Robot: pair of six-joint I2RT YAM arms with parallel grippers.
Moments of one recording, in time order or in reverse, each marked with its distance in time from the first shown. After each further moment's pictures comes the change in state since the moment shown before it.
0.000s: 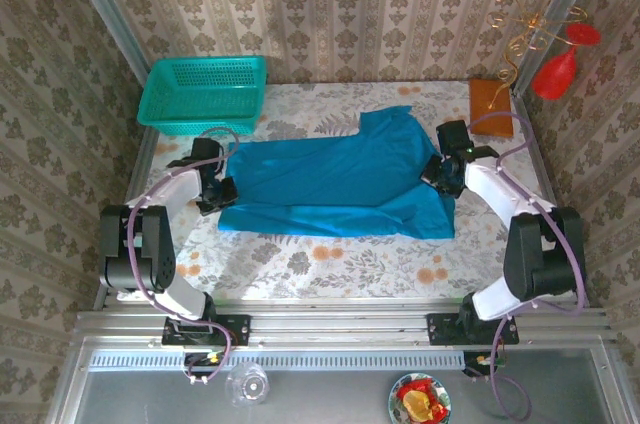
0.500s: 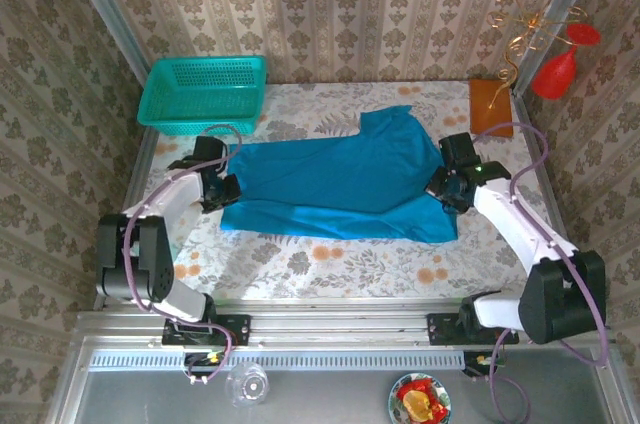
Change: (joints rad) left arm -0.037 -0.041 -0.002 0.000 0.000 -0.015; right arm 0.056 -0.224 -0.089 -0.113 0.076 0.076
